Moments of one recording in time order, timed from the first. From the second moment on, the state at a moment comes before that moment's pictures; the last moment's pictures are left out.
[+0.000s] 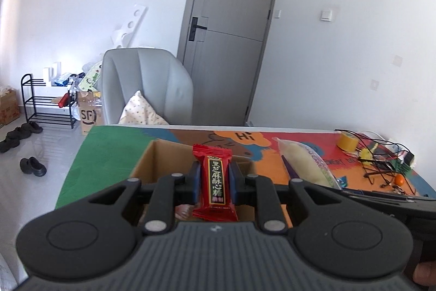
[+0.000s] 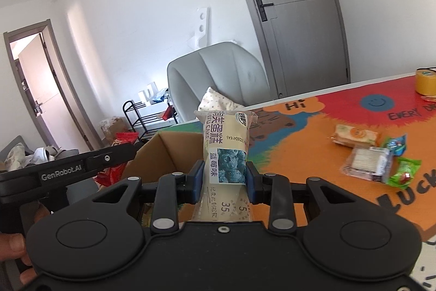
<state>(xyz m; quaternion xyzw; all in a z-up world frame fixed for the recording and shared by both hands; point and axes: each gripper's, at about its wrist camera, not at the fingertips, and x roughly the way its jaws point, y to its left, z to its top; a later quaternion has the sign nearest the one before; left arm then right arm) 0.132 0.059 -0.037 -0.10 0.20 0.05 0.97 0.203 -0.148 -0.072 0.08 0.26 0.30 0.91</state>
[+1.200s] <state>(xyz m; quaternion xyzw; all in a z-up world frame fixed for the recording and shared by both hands) 0.128 0.144 -0.055 -0.16 0.24 0.09 0.95 0.225 -0.047 -0.078 0.08 0.30 0.35 0.88</state>
